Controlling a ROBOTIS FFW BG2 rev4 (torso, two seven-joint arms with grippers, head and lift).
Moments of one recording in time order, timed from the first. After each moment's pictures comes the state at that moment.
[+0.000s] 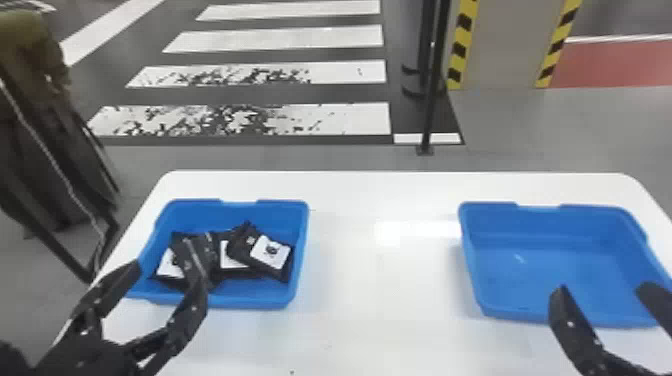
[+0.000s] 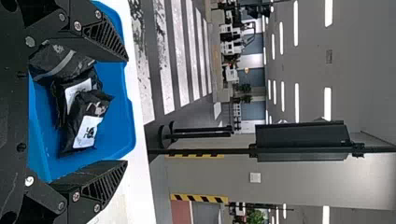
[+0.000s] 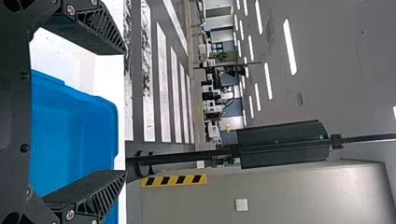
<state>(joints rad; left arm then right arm) 0.84 0.00 0.32 -2.41 0.13 0.10 -0.37 0.80 -0.07 -0.11 -2.25 -0.22 -0.10 0.25</state>
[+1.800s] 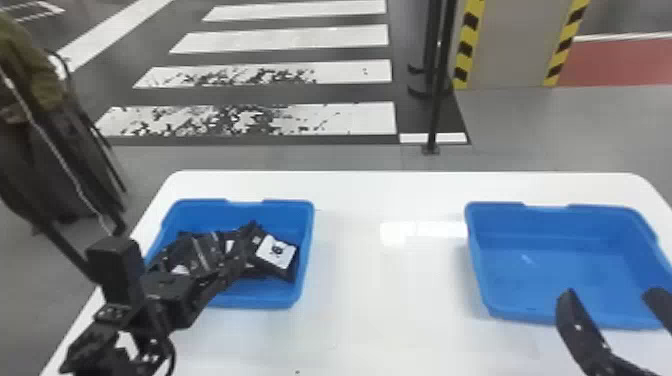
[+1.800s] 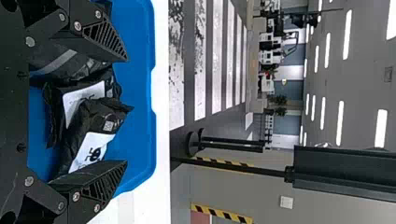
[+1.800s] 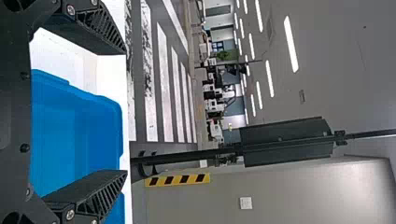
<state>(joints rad) 0.40 0.04 0.26 -2.11 0.07 0.43 -0.32 0.79 -0.07 -0.11 -2.23 -0.24 -0.10 0.25</state>
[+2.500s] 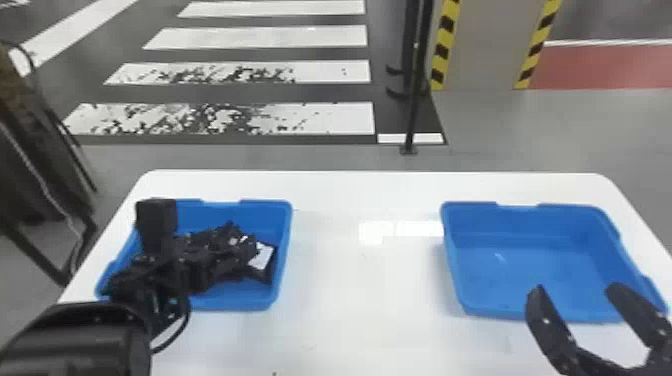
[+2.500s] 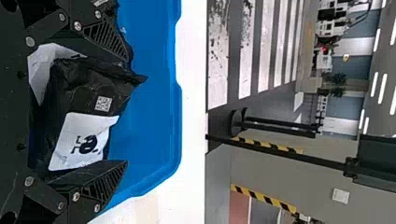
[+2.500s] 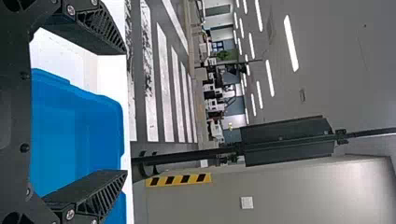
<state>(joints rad) 0.09 0.11 0.16 -1.83 0.06 0.67 -0.35 0.79 -0.07 -0.11 -2.22 -0.25 -0.10 0.25</state>
